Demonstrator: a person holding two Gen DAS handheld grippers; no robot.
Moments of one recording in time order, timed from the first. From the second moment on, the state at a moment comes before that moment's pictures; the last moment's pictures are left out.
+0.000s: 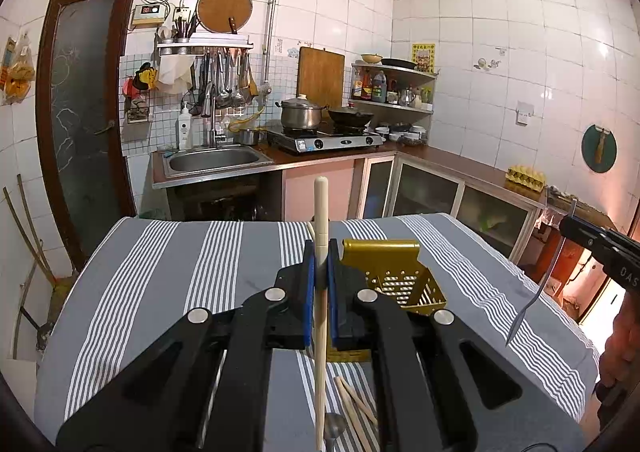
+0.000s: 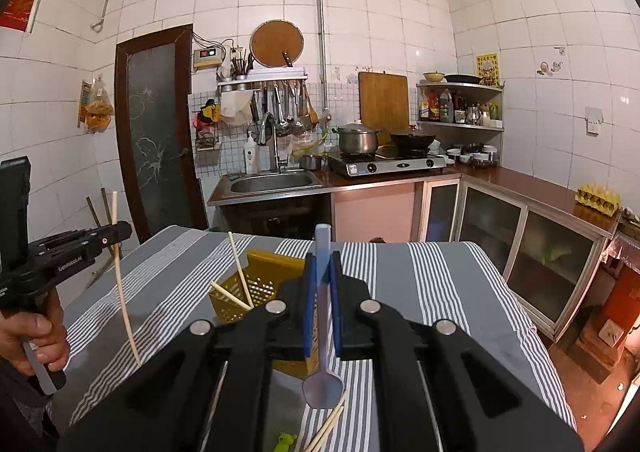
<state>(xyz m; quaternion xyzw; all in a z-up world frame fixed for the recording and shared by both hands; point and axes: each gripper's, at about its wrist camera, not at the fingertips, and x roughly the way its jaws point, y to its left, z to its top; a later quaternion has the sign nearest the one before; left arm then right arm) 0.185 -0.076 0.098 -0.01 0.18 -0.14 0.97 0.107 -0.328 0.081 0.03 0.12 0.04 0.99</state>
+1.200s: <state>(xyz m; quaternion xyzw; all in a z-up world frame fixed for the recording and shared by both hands) 0.262 -0.122 0.146 -0.02 0.14 -0.16 0.98 0.160 -0.295 0.115 0.02 0.09 0.07 0.99</state>
